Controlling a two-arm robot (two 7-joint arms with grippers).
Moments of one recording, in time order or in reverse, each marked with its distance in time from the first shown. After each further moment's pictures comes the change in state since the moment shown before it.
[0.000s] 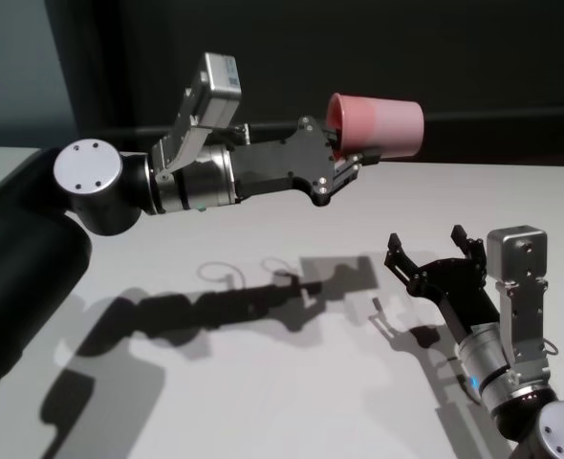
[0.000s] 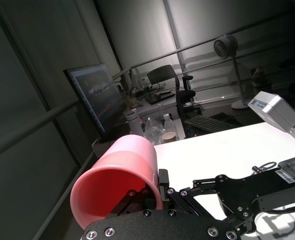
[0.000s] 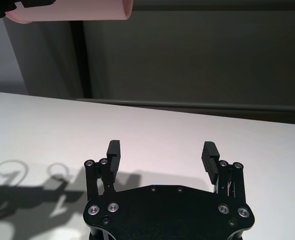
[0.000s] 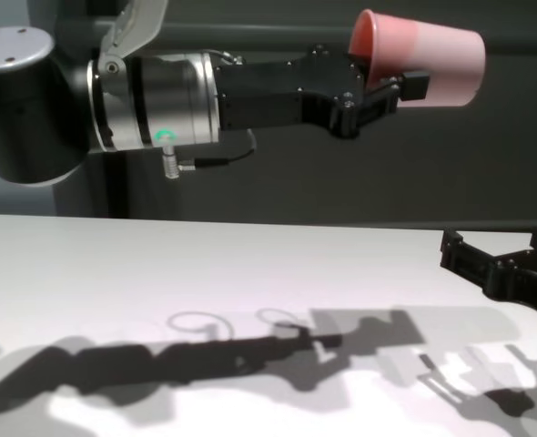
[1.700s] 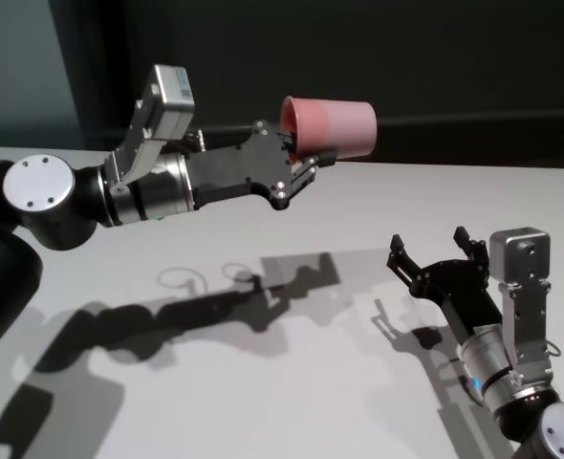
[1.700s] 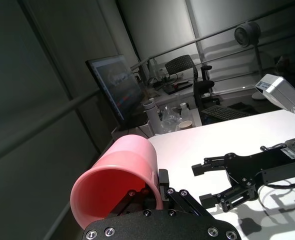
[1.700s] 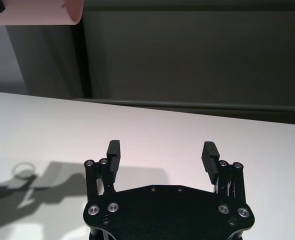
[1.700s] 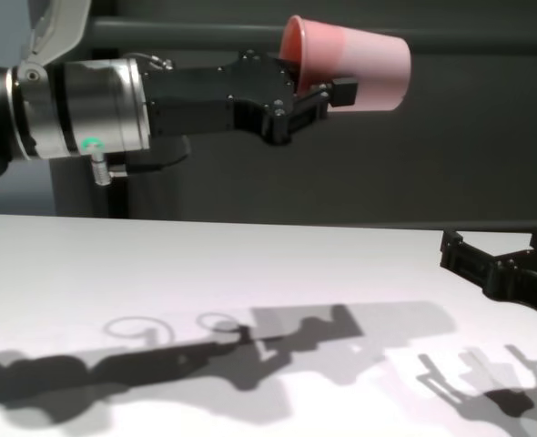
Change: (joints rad) left arm 0.079 0.130 -0.028 -0.149 0.026 0.020 0.073; right arm 0.000 0.000 0.000 0.000 0.000 0.000 0.000
